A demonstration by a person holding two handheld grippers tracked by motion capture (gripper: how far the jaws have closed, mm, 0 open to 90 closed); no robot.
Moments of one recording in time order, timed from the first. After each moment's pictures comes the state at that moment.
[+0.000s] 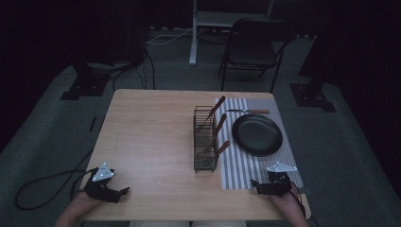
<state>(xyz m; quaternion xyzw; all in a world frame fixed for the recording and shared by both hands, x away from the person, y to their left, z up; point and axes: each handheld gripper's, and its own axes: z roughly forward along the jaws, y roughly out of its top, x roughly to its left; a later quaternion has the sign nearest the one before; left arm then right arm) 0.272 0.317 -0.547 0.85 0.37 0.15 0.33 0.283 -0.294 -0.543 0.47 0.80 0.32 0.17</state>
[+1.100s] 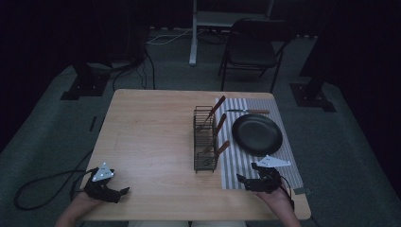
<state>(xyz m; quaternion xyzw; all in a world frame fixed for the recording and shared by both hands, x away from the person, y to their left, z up) 0.272 0.317 -0.547 0.85 0.37 0.15 0.33 0.275 -0.243 -0.485 0.43 0.80 0.41 0.14</state>
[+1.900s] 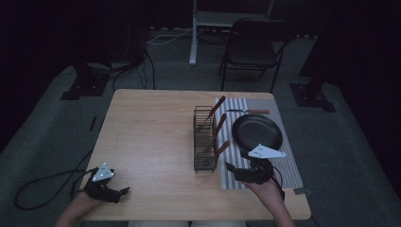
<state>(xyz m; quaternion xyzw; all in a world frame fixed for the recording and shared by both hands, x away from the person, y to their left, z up) 0.272 0.318 -0.547 0.85 0.37 0.15 0.33 0.280 -0.205 -0.434 0.40 0.78 0.46 0.16</state>
